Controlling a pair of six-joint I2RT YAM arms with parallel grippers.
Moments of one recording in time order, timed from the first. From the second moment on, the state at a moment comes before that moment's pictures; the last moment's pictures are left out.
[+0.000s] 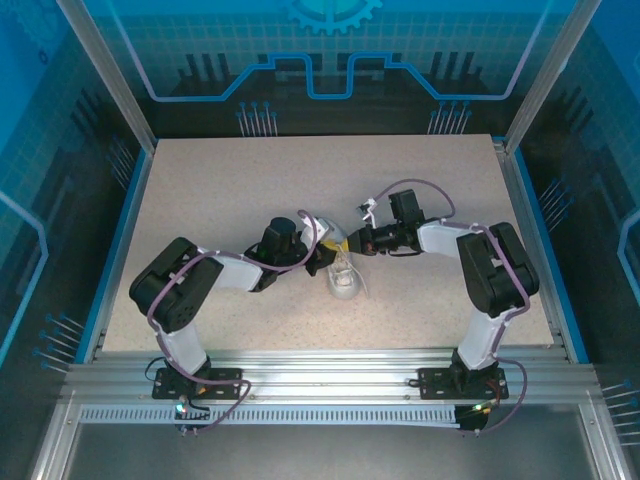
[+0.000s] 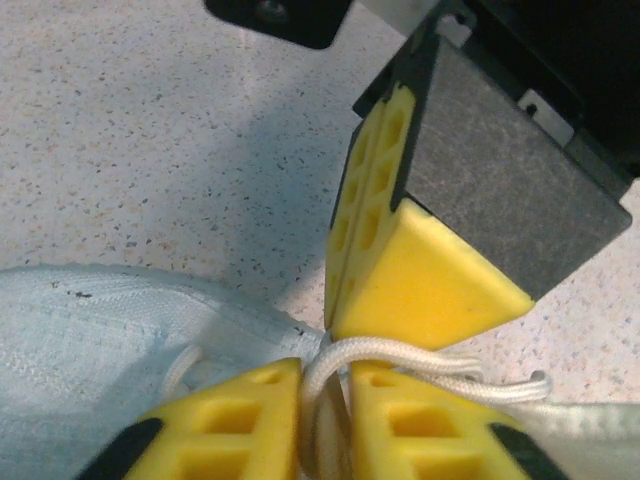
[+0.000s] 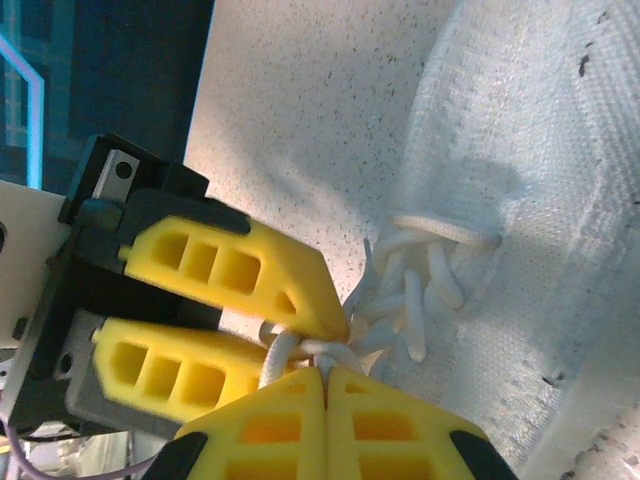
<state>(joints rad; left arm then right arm) -0.55 1.77 0.70 0.62 0.47 -0.04 0.32 1.81 0.96 -0.06 -0.97 0.37</state>
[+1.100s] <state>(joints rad) -0.44 1.59 0.49 0.59 0.57 -0.14 0.33 1.80 0.97 -0.09 -0.91 0.34</state>
